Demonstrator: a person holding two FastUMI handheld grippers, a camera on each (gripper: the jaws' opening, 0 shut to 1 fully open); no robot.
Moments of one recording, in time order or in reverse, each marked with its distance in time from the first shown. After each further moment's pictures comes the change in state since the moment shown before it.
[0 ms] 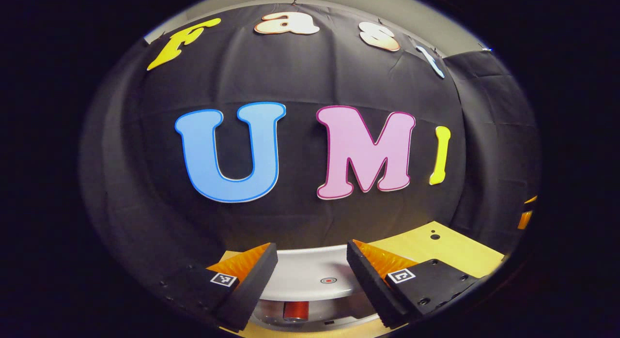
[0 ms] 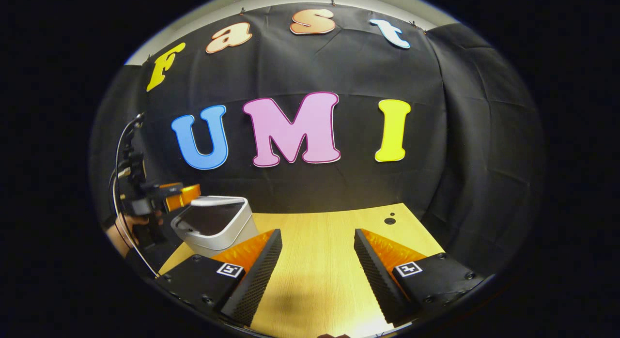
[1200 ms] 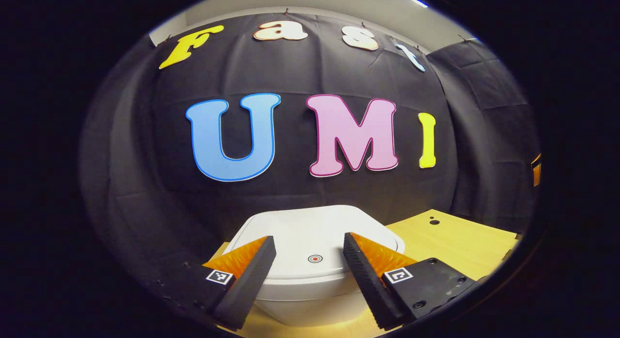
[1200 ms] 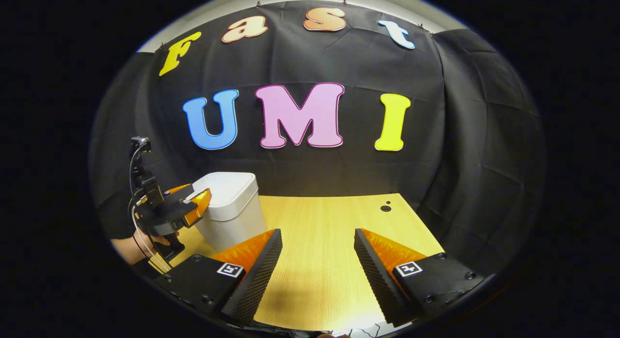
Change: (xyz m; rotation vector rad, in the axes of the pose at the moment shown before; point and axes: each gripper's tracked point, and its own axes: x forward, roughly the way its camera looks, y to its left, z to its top) left arm -0.028 -0.018 -0.066 0.062 -0.078 -0.004; right arm -0.050 0.012 -0.047 -0.073 0.034 -0.008
